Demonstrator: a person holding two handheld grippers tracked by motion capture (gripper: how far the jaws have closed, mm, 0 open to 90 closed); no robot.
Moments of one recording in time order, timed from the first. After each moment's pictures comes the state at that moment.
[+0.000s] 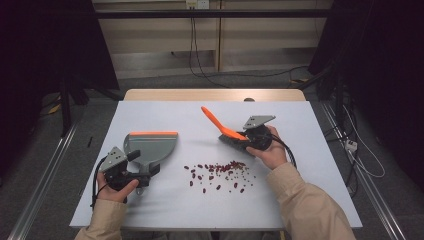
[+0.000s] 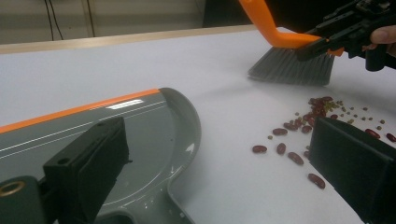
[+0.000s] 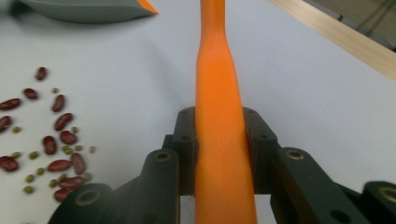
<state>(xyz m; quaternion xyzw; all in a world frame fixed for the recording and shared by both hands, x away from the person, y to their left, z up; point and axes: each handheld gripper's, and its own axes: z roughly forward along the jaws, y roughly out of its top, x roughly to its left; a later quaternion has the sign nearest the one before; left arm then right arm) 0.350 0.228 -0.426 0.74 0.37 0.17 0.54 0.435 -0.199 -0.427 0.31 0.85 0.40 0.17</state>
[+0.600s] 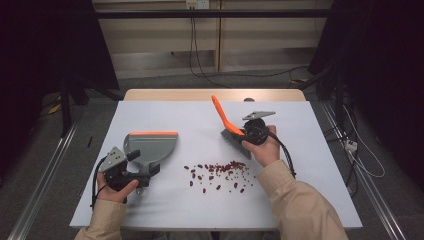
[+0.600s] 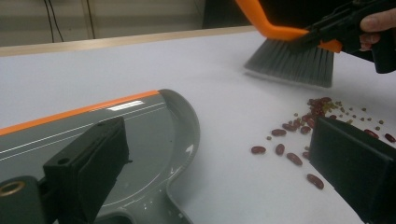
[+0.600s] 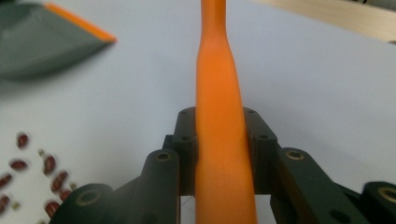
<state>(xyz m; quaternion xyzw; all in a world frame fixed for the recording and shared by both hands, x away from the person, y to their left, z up) 0.348 0.228 -0.424 0.74 0.37 0.17 0.54 0.436 -0.188 -0.414 0.46 0.78 0.41 0.16</state>
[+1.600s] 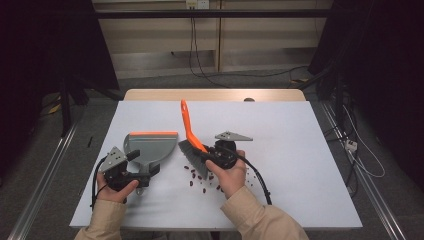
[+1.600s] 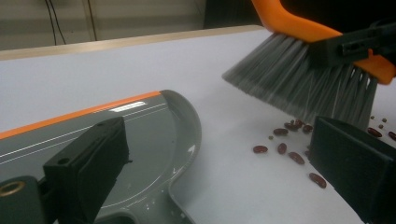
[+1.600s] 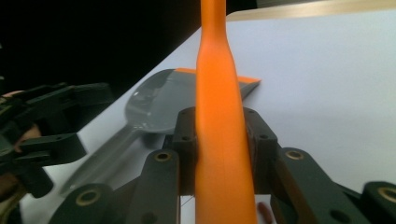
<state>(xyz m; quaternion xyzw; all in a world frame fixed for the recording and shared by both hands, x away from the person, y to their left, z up) 0.348 0.228 -0.424 0.74 0.37 0.17 0.54 0.364 -0.084 -0.415 0.47 0.68 0.55 0.06</state>
